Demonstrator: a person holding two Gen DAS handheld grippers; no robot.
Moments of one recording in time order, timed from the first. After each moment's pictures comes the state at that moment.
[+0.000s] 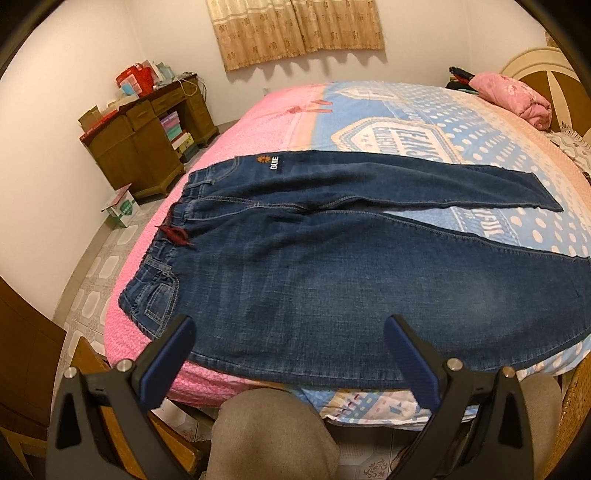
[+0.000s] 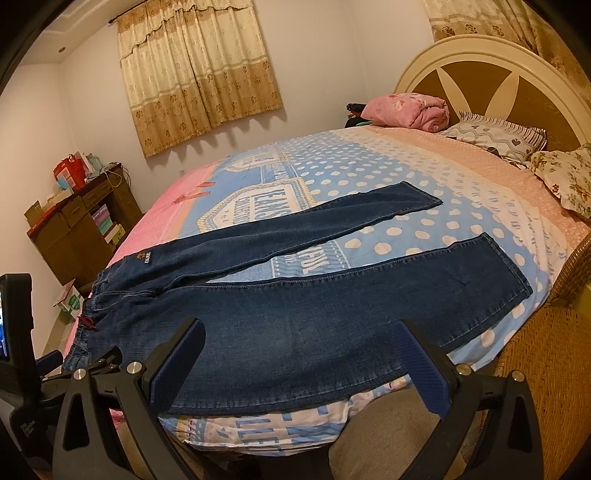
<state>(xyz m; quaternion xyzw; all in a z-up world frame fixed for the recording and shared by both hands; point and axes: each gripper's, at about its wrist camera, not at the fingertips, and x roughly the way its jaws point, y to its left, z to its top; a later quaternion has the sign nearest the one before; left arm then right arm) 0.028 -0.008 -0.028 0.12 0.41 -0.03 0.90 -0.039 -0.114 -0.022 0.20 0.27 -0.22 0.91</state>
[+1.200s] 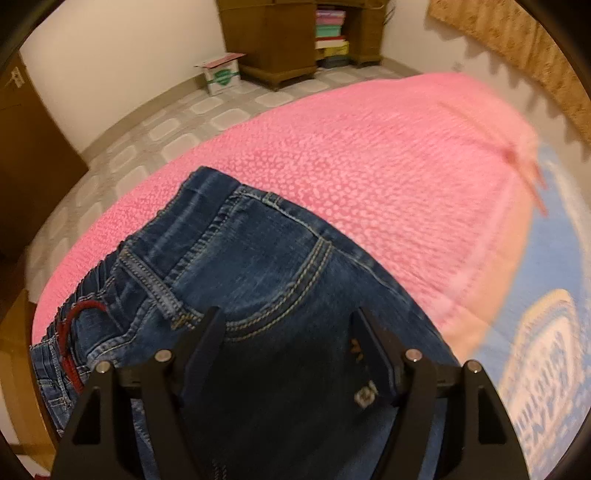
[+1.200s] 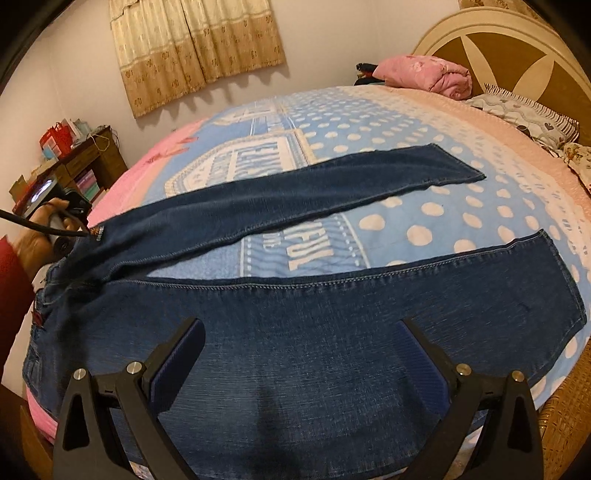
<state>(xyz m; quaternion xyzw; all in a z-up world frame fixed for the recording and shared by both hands) 0.441 0.052 -0.102 -0.15 0.52 0.26 0.80 0.085 -0.184 -0.105 0.20 0.35 -0.20 0.89</state>
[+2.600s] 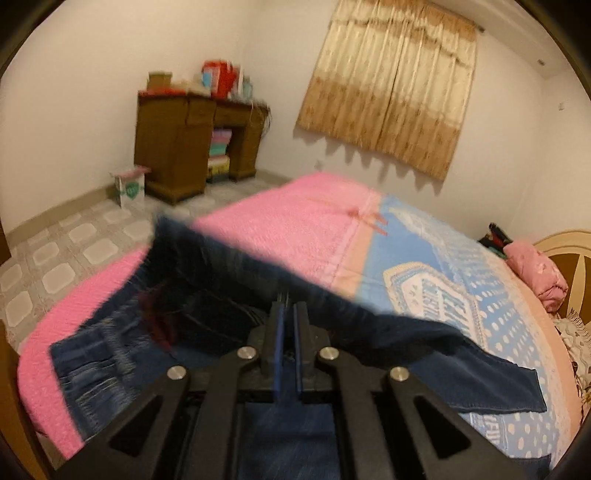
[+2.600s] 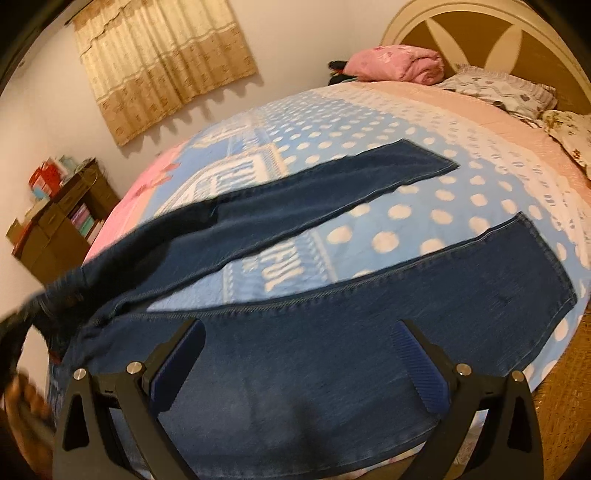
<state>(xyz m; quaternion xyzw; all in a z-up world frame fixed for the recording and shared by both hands) 0.168 0.086 -0.027 -0.14 0.25 0.01 0.96 0.058 -0.223 -0.078 0.26 0.33 -0.23 0.88</state>
